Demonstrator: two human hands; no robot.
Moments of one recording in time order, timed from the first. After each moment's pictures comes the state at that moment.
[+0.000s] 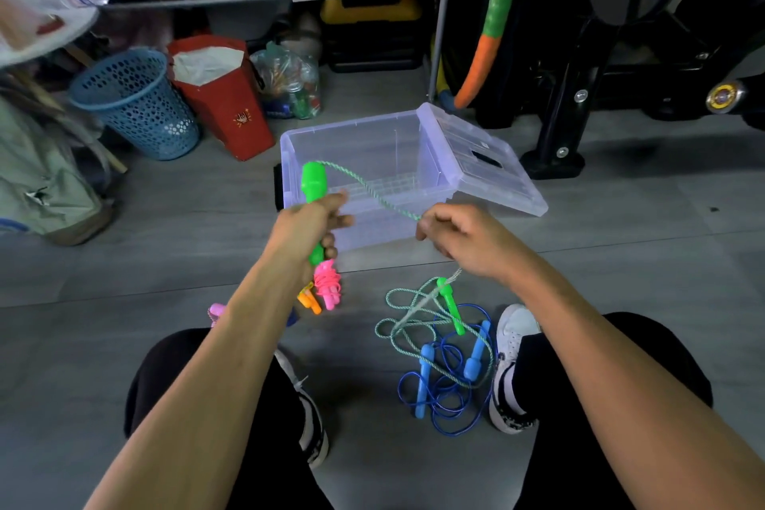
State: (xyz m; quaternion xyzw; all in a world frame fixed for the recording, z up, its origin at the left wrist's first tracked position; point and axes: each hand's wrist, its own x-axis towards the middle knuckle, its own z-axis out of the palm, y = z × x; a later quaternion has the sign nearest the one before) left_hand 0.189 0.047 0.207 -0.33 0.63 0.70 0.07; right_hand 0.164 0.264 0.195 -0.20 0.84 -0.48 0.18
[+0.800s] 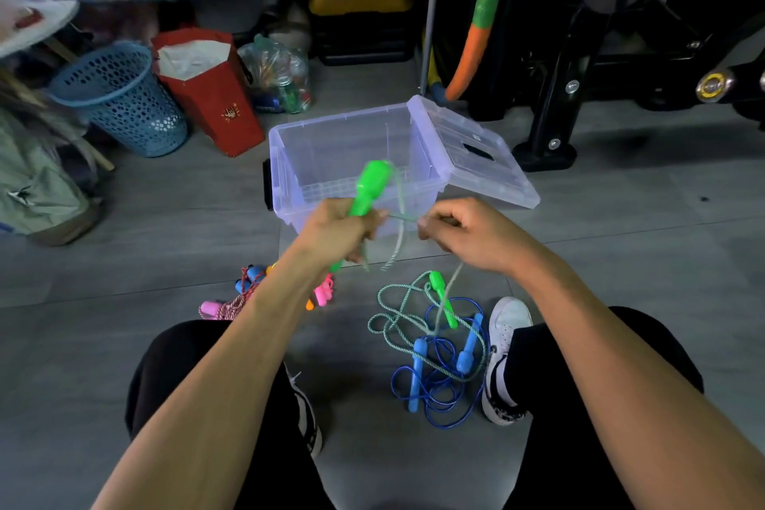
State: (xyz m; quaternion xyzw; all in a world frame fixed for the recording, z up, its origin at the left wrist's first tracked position) left_hand 0.183 0.079 0.192 -0.18 0.78 0.59 0.11; right_hand 0.163 0.281 0.205 -0.19 0.87 -0.42 0.18
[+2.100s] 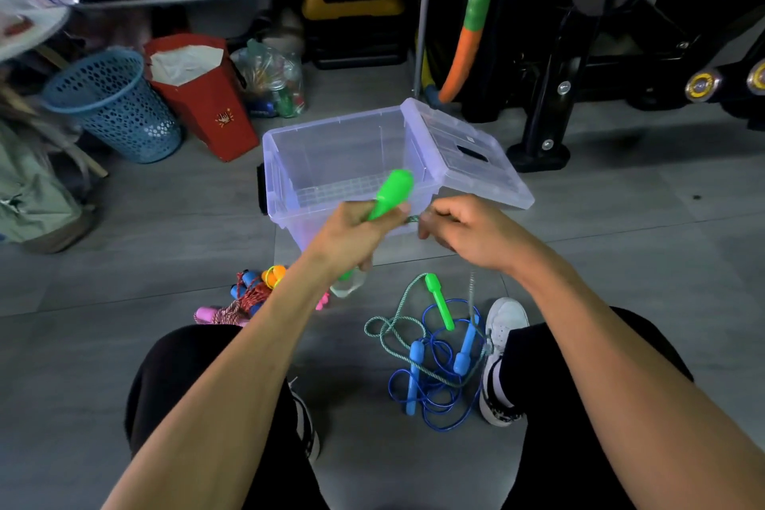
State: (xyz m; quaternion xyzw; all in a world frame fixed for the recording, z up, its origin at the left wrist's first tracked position) left_hand 0.190 0.103 0.208 -0.08 0.83 0.53 0.13; right_hand 0.161 0.286 0.209 -0.18 0.86 -0.44 0.19
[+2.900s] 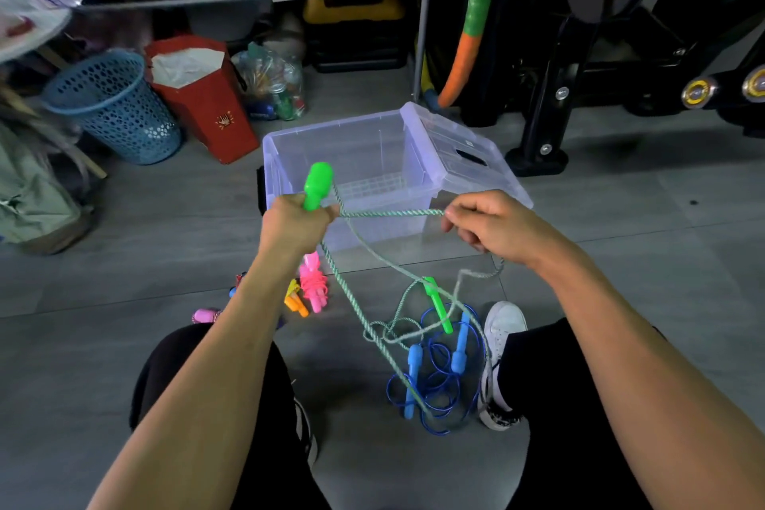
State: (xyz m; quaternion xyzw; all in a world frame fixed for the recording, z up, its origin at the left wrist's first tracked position) left_hand 0.167 0.048 0.188 -0.28 0.85 0.44 0.02; right_hand 0.150 0.310 0.210 -0.12 0.85 -0.48 0.20
